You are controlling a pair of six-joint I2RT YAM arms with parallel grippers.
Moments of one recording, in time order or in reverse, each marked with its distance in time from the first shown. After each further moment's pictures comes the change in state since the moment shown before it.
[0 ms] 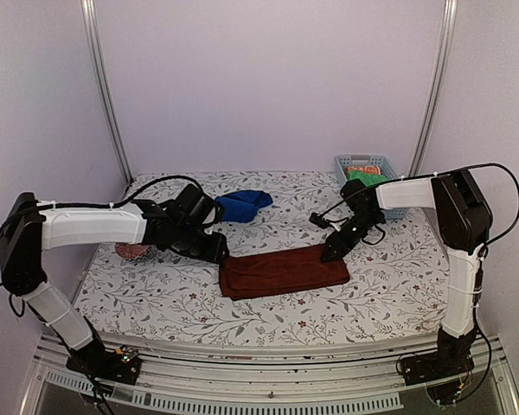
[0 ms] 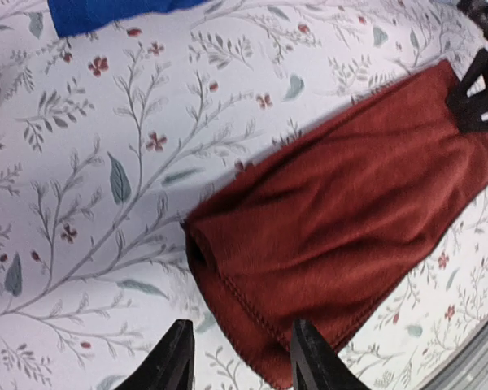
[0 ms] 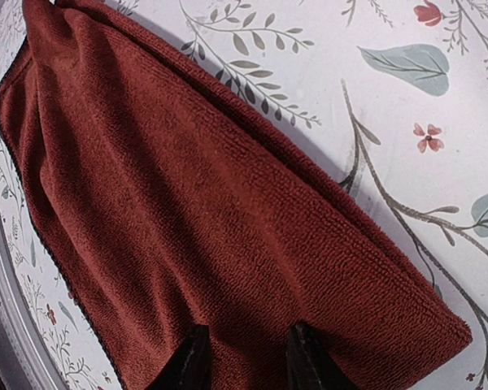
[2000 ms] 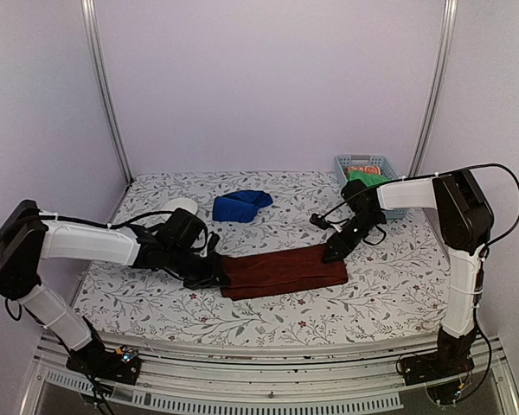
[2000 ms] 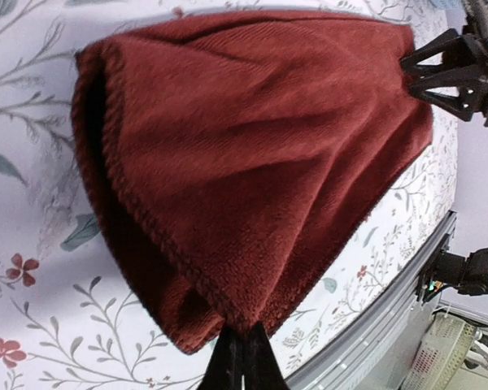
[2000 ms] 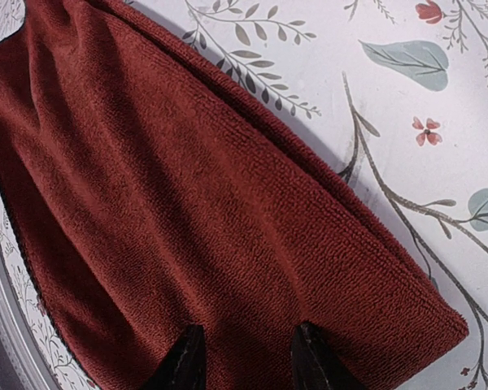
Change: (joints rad) left arm 0.015 -0.029 -0.215 0.256 0.379 -0.364; right arm 0.000 -0.012 -0.015 -0.001 0.029 -0.041
